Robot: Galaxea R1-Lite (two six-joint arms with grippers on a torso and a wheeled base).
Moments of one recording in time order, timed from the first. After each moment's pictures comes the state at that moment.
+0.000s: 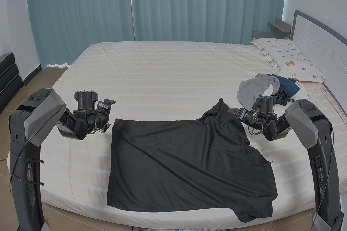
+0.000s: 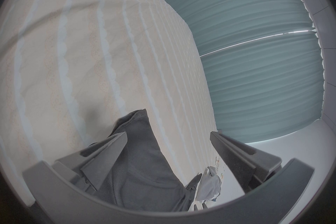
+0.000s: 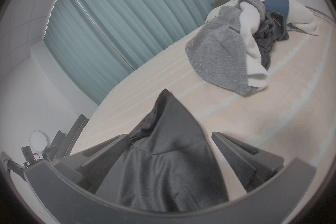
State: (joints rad) left arm -0.06 2.46 -1.35 -0.64 -0.10 -1.27; right arm 0.09 2.70 -1.63 -0.68 0.17 0.54
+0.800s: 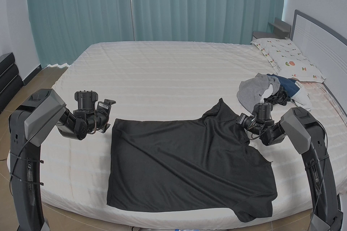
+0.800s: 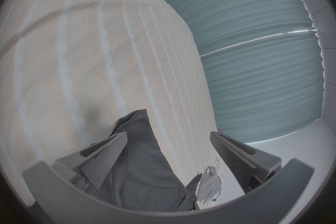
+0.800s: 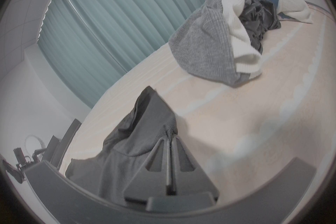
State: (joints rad) left arm -0.06 2.46 -1.35 -0.64 -0.10 -1.27; right arm 0.09 2.82 -1.73 -0.70 0.13 0.57
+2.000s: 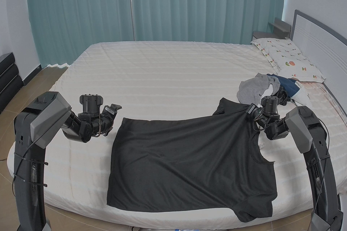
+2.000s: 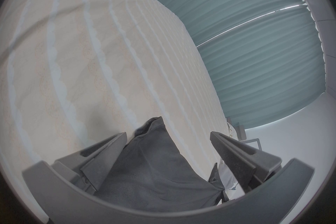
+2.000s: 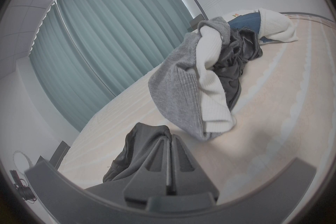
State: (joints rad) left arm -0.08 2.50 -1.38 -0.63 -0.10 -1.11; right arm 0.03 2.84 -1.85 -0.72 -0.03 0.61
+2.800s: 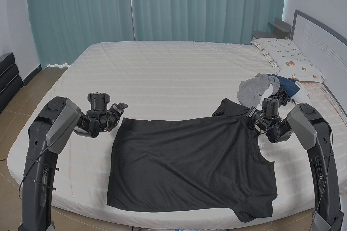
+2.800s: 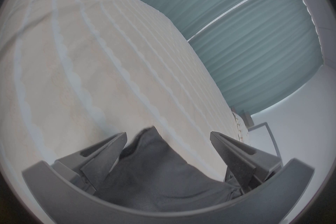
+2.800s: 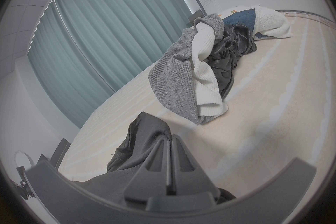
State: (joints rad) left arm -0.09 2.66 -1.68 -0.50 -0.10 -0.95; right arm 0.04 2.77 -1.67 -0.78 -0.02 0.61
